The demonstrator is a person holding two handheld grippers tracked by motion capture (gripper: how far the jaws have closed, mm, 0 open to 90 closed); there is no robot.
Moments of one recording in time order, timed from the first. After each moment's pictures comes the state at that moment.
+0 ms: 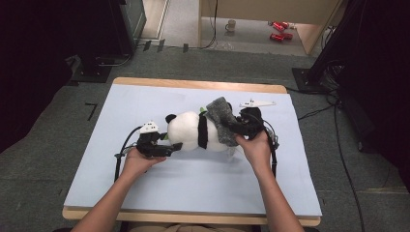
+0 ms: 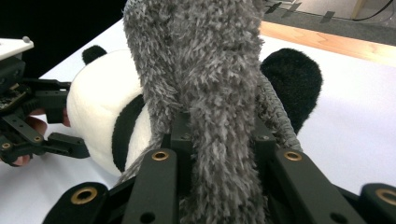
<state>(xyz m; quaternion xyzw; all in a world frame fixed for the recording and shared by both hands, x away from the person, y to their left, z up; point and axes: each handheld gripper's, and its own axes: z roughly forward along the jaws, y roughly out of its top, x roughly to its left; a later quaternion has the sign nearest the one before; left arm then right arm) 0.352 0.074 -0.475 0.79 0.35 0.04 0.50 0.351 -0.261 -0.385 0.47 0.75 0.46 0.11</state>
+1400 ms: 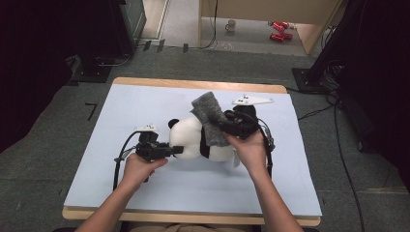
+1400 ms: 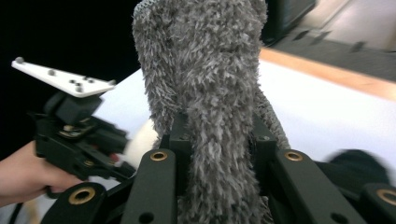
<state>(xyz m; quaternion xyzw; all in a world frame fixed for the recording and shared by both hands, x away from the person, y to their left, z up) 0.325 0.069 -0.451 0.77 0.41 -0.06 0.49 0.320 -0.226 -0.334 0.42 0.75 0.50 0.10</state>
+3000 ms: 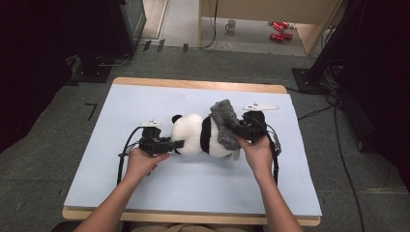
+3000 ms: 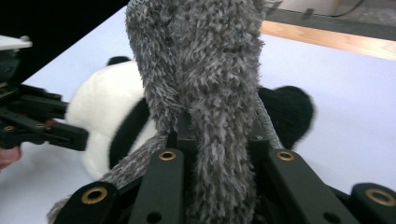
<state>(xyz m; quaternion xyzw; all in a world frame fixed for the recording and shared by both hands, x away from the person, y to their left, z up) 0.352 0.065 -0.462 0.77 0.42 -0.03 0.47 0.335 -0.267 -0.382 0.49 0.74 0.44 0.13</state>
